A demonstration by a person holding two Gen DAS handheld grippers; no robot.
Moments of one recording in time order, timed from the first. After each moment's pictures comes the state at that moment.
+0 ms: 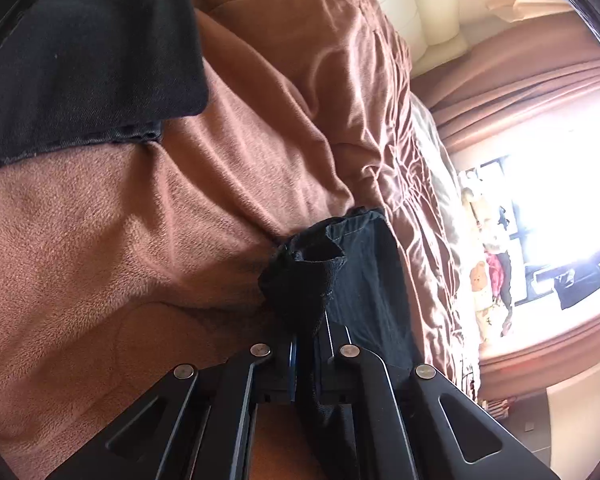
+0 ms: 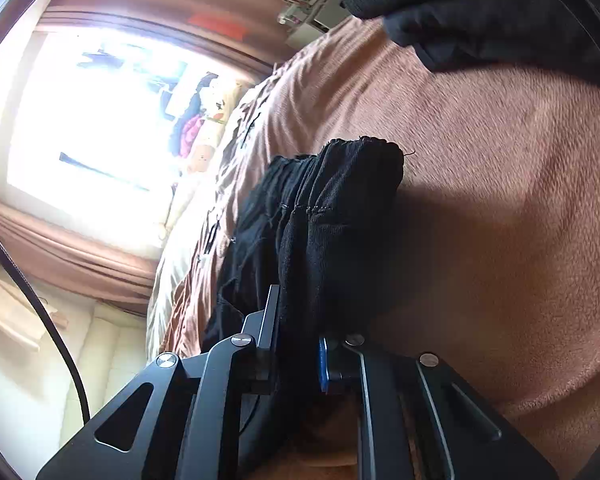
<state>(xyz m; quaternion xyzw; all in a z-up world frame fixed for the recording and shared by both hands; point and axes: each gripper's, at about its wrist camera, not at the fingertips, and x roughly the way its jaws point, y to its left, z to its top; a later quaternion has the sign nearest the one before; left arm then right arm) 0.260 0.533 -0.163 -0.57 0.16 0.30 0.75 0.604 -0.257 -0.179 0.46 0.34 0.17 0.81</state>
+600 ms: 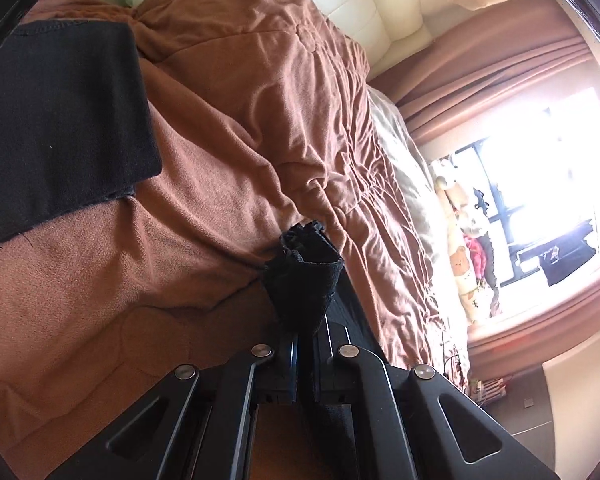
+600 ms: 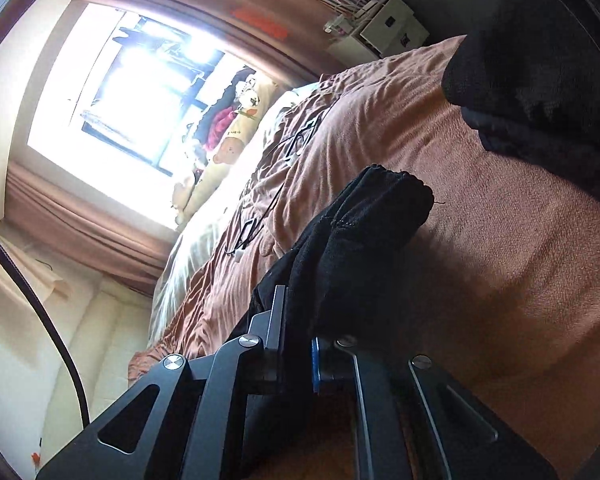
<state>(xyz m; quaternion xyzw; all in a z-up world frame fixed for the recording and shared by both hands) 0.242 0.523 -0.094 -0.54 0.16 0.27 0.78 0.601 -0.263 -0.128 0.41 0.33 0.19 0.83</state>
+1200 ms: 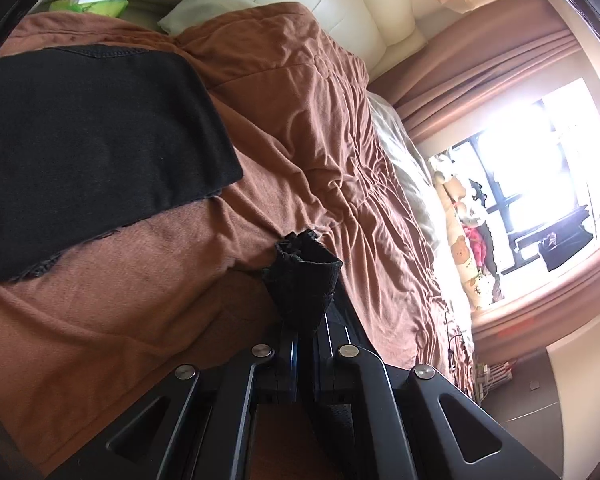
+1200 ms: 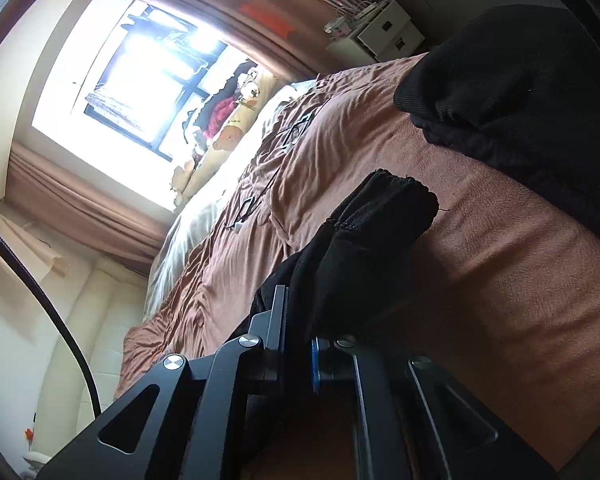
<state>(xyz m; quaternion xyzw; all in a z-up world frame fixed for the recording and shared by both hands) 0.139 0.492 -0.080 -0.53 0.18 0.27 0.79 0.513 -0.311 -0.103 0.38 0.35 0.19 0.84</state>
